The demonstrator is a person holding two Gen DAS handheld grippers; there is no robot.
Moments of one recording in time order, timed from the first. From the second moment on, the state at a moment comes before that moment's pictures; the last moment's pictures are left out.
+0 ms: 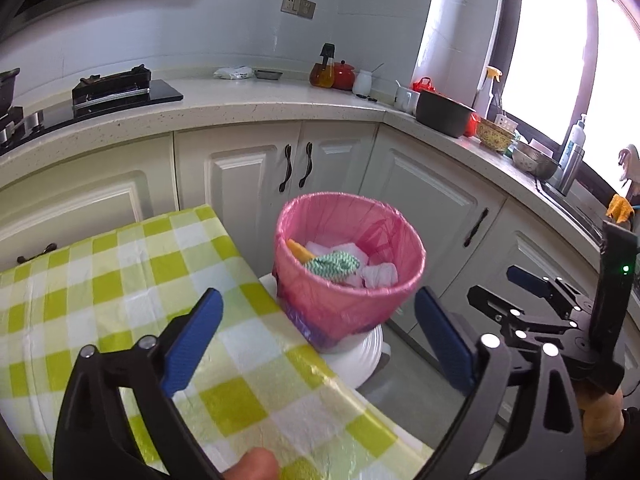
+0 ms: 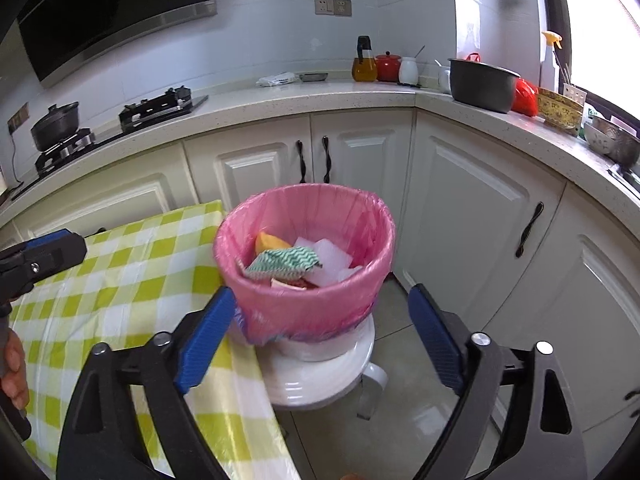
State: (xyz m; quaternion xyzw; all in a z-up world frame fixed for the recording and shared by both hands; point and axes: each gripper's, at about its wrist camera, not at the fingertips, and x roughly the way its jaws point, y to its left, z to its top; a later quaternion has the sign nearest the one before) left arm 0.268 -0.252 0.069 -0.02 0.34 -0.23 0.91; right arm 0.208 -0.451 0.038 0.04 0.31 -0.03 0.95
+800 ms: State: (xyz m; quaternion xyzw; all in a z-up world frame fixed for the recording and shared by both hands) left arm 0.260 -0.245 0.053 0.00 0.35 -0.23 0.91; right arm 0.184 -0.433 0.025 0.06 0.30 -0.01 0.95
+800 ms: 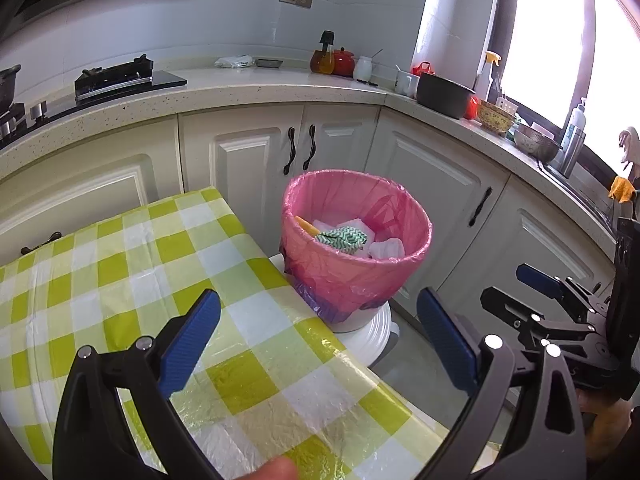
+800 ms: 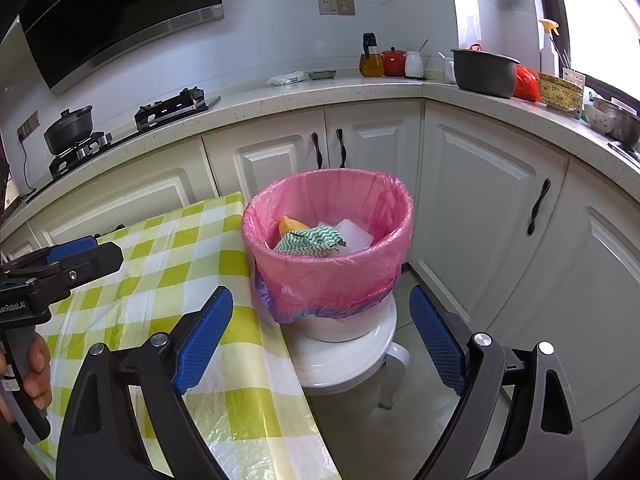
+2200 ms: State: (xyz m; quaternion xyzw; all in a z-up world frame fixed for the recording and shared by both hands) left arm 0.269 -0.256 0.050 0.00 0.35 -0.24 0.91; right arm 0.189 -0.443 0.027 0.06 0.30 -0.02 0.95
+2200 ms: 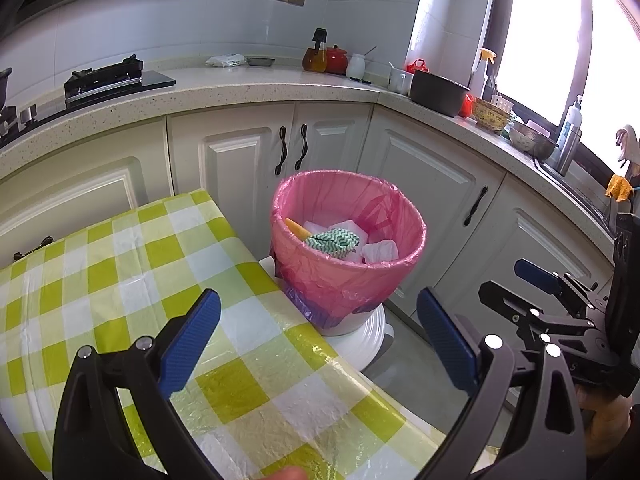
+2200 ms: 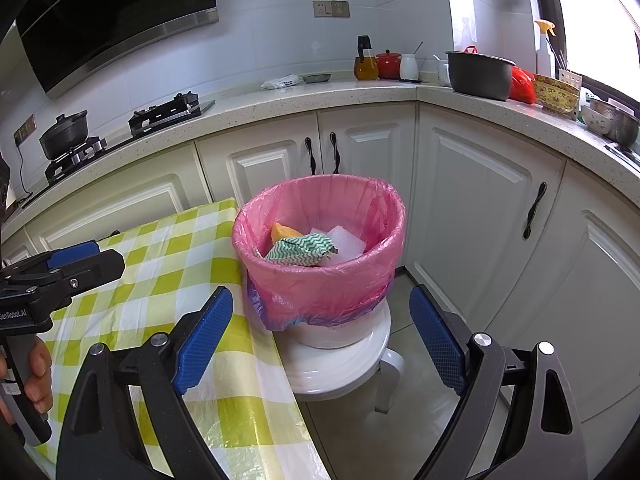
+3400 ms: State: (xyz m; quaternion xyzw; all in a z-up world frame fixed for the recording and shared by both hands) left arm 0.267 -0.259 0.051 0.00 0.35 -0.24 0.91; right arm 0.188 -0.444 0.028 0.06 0.30 -0.02 0.95
